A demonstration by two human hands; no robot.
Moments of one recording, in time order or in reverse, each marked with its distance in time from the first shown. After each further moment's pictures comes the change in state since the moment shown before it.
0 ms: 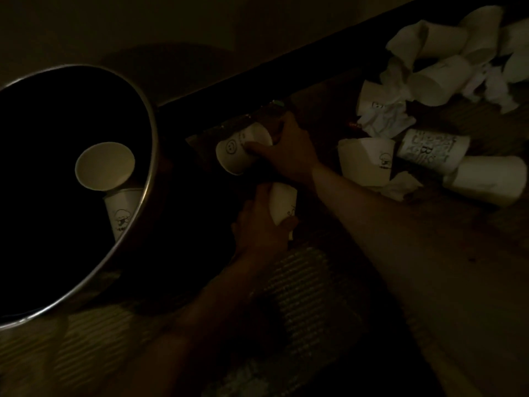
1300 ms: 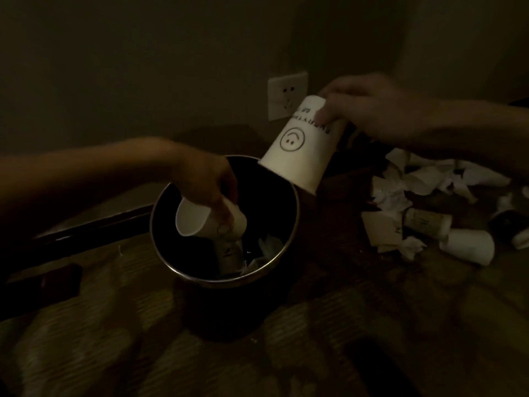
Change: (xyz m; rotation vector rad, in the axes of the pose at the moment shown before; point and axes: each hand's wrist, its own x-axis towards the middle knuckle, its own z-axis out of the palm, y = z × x) left_hand -0.056 0.072 -0.330 0.951 -0.490 0.175; right_hand -0.141 -0.280 -0.067 -0.317 -0.149 -0.330
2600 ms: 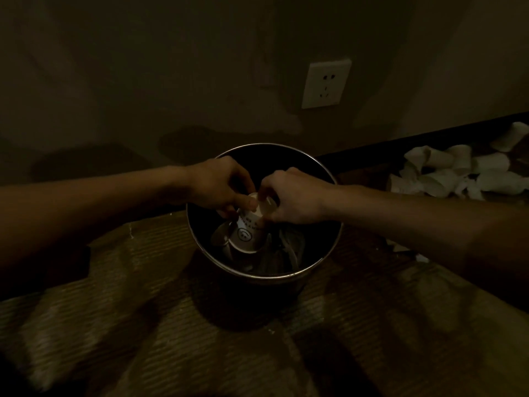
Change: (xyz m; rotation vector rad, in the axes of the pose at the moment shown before) left_hand 0.049 -0.074 0.066 -0.768 0.185 0.196; right_hand 0.053 0.004 0.161 -0.533 -0.422 -0.018
